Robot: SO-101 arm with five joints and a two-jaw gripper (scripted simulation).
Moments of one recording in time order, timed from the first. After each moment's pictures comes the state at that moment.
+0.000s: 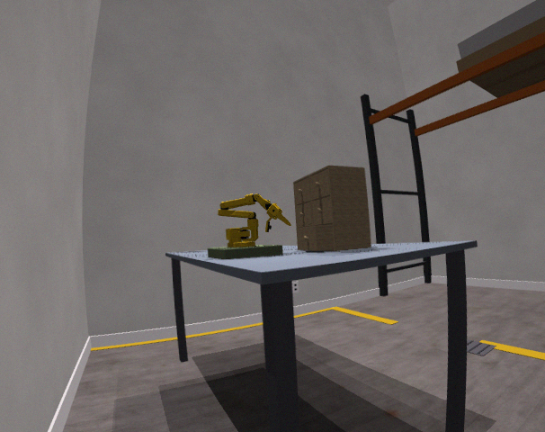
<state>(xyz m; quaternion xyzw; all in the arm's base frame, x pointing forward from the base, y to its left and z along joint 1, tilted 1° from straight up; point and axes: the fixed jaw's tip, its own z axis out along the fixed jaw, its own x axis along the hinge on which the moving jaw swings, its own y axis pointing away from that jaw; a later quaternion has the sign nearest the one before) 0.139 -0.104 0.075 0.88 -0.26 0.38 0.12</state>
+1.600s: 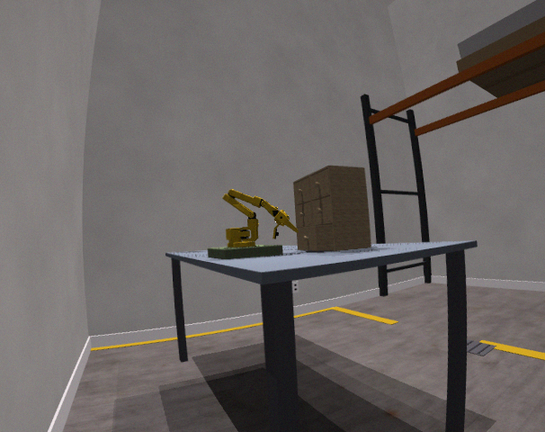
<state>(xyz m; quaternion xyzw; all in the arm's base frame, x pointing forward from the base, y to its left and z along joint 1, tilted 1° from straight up) 0.161 -0.119 0.048 0.88 -0.26 0.38 0.12</state>
